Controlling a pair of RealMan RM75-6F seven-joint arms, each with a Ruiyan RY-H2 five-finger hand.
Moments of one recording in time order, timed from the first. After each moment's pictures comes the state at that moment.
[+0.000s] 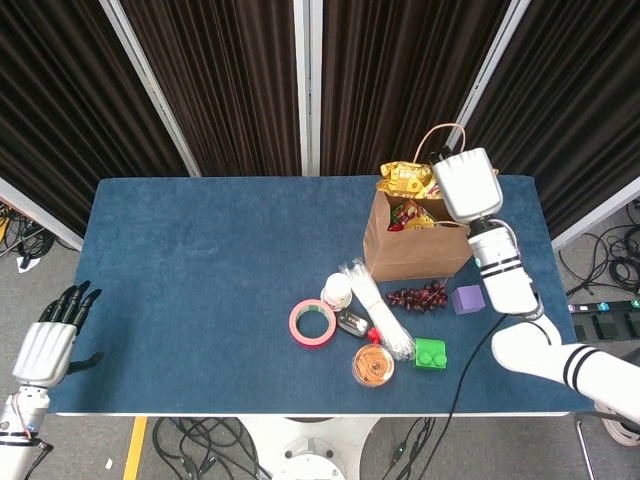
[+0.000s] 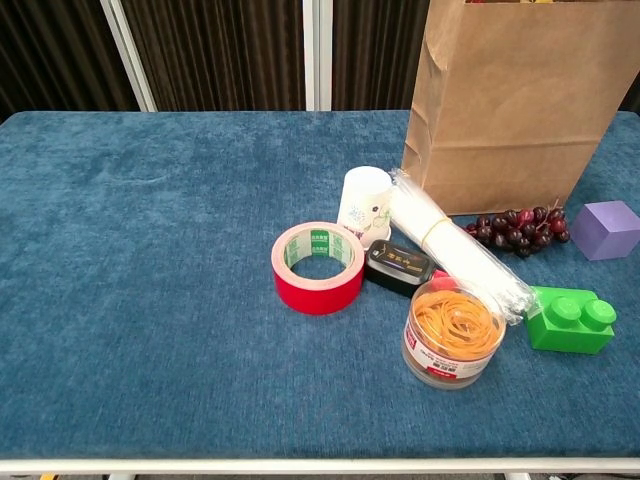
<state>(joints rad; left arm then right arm) -0.14 -1.30 0.00 -1.29 1.55 1.45 -0.05 0.91 -1.26 0.29 -1.39 -1.05 1.07 -0.69</state>
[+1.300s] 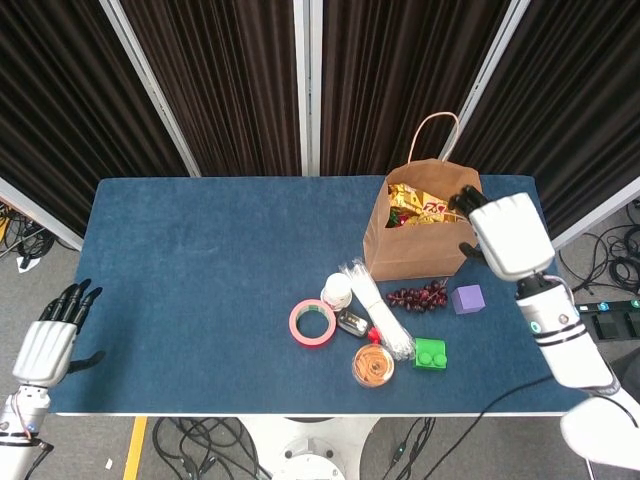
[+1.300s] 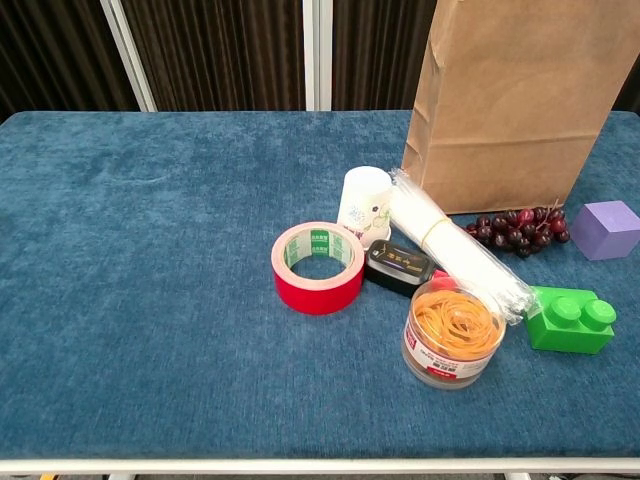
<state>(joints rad) -0.14 -1.29 0.00 -1.32 1.56 1.46 -0.06 0.65 -0.87 0.24 -1.93 -1.25 1.20 -0.45</state>
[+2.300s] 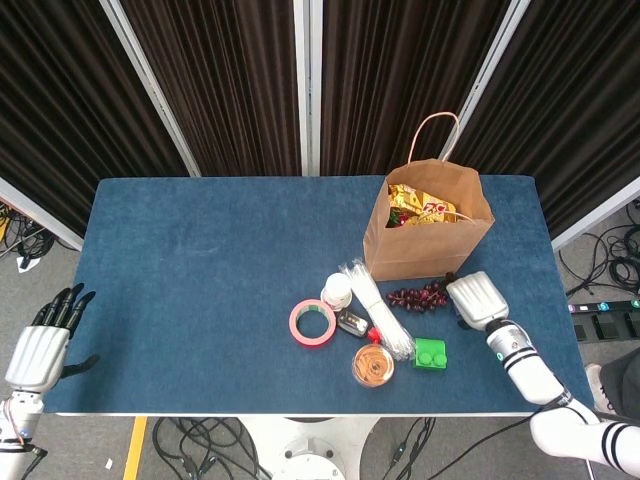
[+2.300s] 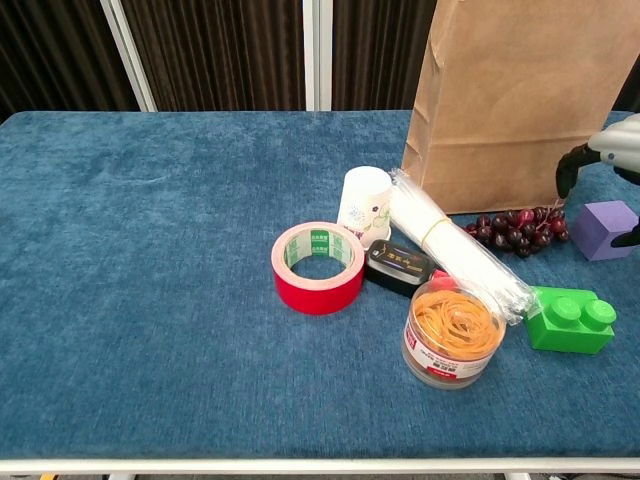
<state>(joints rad) -0.12 -1.30 0.01 -1.27 1.56 1.48 -0.10 0.62 -1.27 0.04 -1.51 -1.18 0.90 -0.49</state>
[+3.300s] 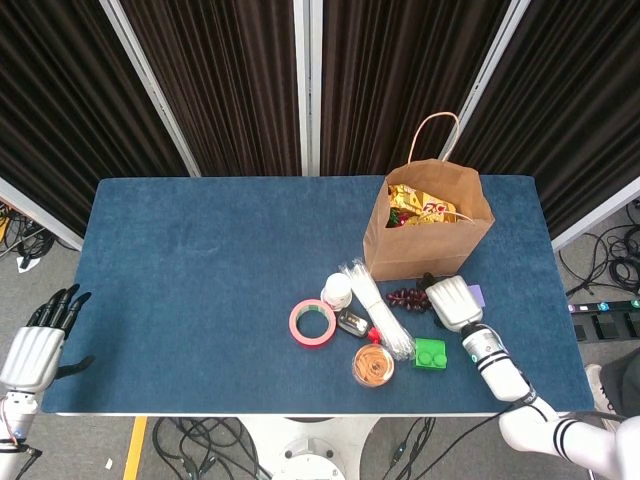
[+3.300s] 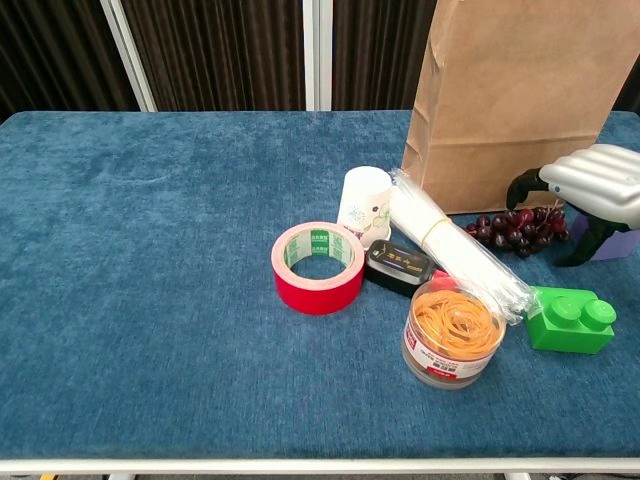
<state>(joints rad) -0.12 -1.31 0.01 -1.21 1.57 1.49 -0.15 0.59 -1.55 0.03 -1.17 -1.34 1.00 -0.33</state>
